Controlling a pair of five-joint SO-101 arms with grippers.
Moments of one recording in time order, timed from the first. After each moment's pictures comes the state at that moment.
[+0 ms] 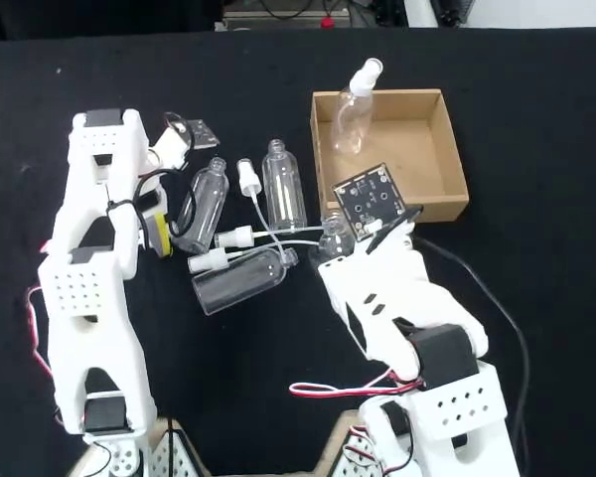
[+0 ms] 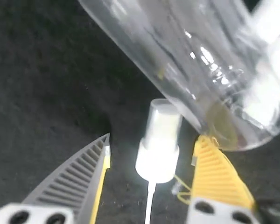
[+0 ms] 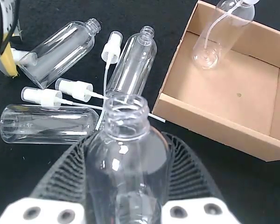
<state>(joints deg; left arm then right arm) -10.4 42.5 -32.0 89.7 -64.3 -16.8 -68.2 54.8 64.2 9.0</state>
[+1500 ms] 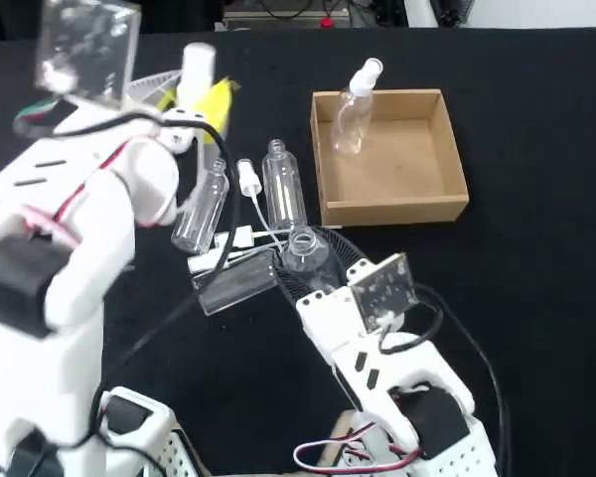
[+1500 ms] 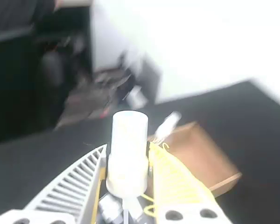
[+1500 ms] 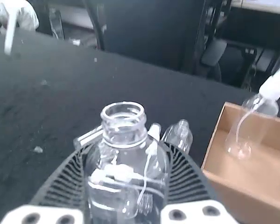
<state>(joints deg) 15.2 -32.4 -22.2 76.8 -0.4 -28.7 -103.1 79.3 48.9 2.9</state>
